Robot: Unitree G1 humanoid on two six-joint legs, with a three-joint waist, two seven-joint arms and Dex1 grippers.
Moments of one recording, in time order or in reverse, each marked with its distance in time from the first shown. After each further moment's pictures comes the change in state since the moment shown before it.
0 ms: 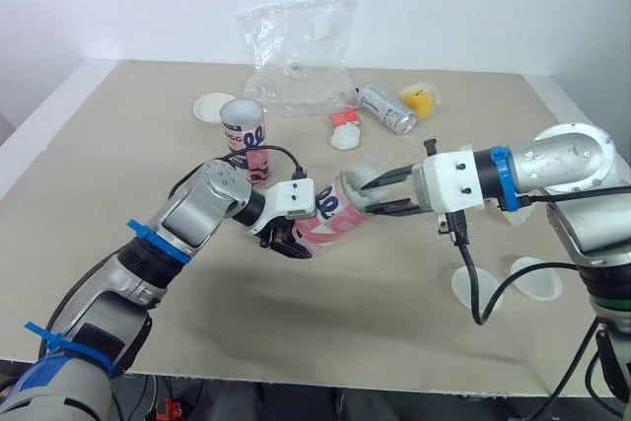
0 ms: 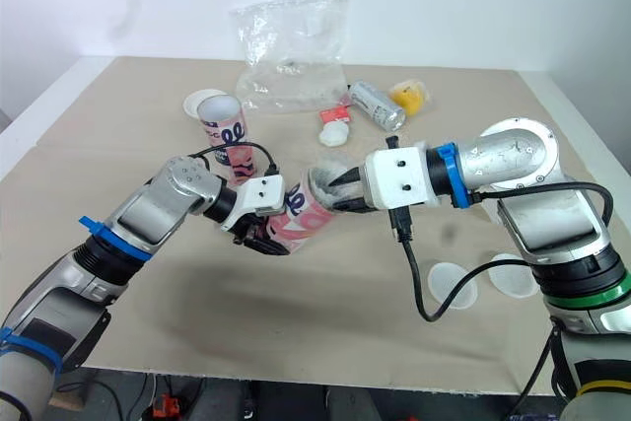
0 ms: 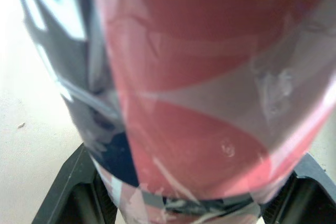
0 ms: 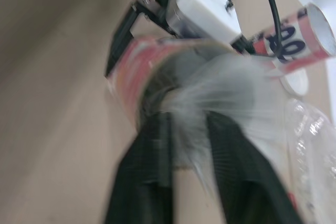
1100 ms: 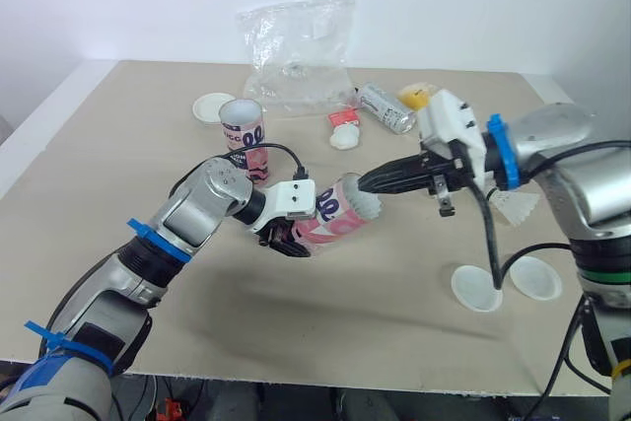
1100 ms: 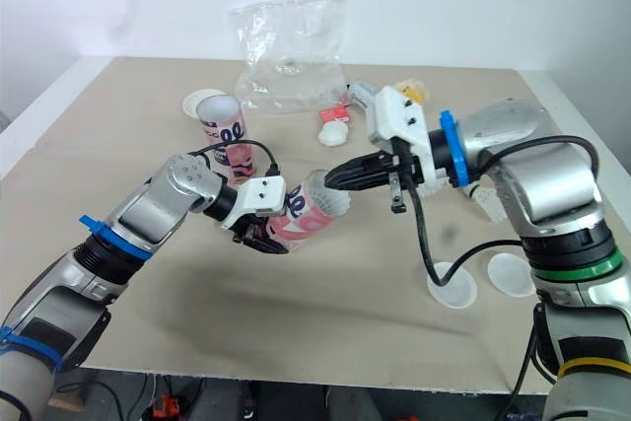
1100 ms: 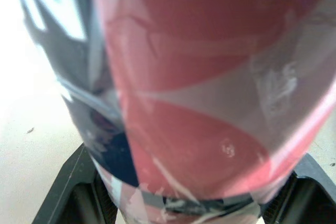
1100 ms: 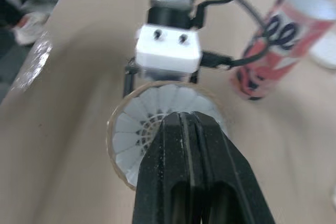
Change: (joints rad) left arm -0.006 -0.001 -0.003 0.007 0.036 -0.046 -0.015; right arm -0.157 0.086 0.072 0.143 0.143 0.402 0.068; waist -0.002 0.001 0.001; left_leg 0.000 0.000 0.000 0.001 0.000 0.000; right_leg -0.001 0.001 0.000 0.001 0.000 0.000
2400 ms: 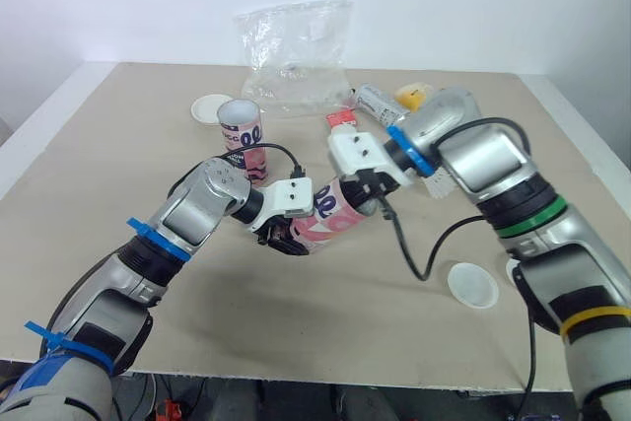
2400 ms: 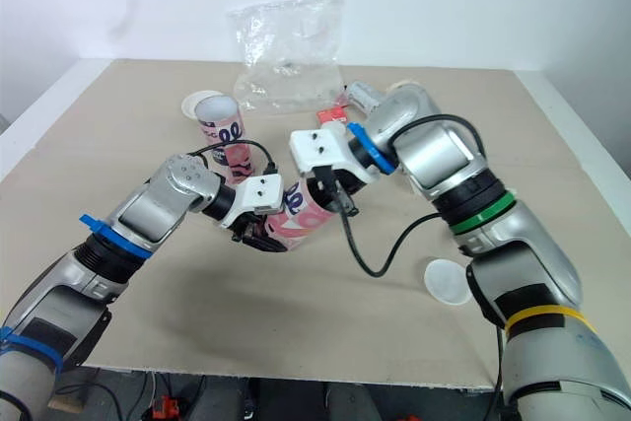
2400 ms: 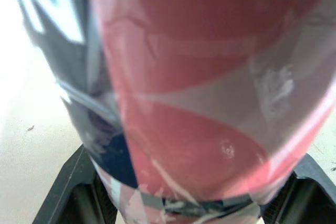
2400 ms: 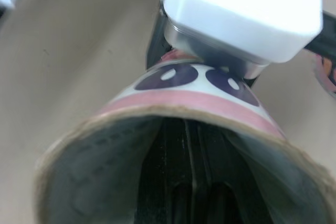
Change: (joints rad) left arm 0.001 -0.004 0.009 0.028 -0.007 -0.013 0.008; right arm -0.274 0.152 0.281 0.321 -0.207 -0.135 0.191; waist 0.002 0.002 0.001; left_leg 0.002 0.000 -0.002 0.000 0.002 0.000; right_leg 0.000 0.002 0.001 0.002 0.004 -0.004
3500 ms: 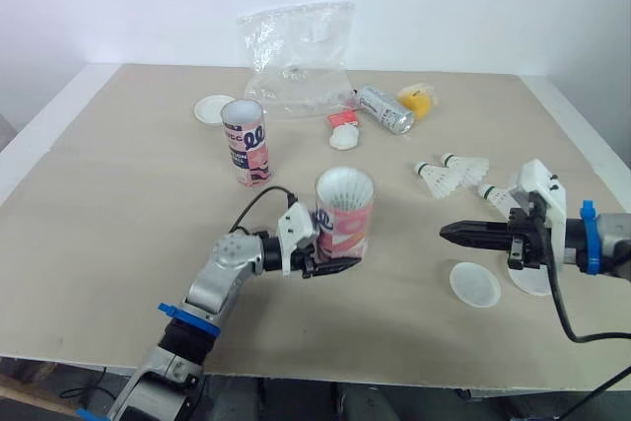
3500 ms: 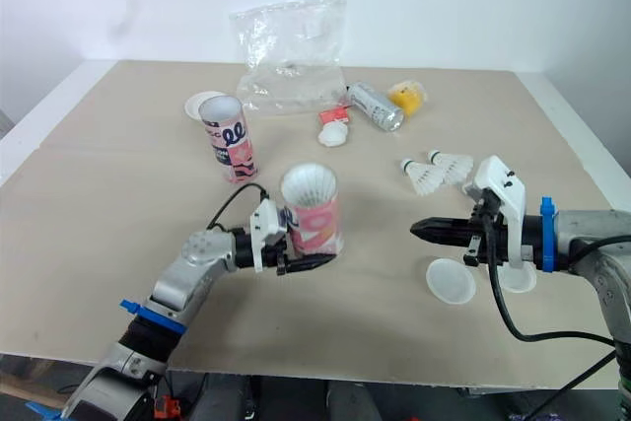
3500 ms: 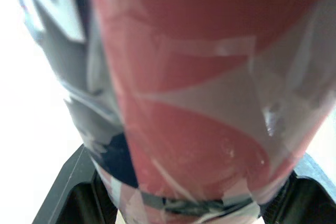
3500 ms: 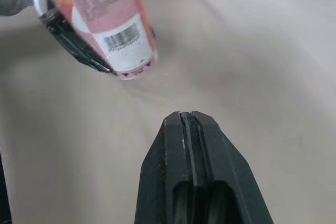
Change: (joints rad) left arm 0.457 -0.335 0.208 0.073 -0.148 -0.485 0.298; right arm 1.018 -0.325 -0.862 -0.554 0.388 0.478 -0.451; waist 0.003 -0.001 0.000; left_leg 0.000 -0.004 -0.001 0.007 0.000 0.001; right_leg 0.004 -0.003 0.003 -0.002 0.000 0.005
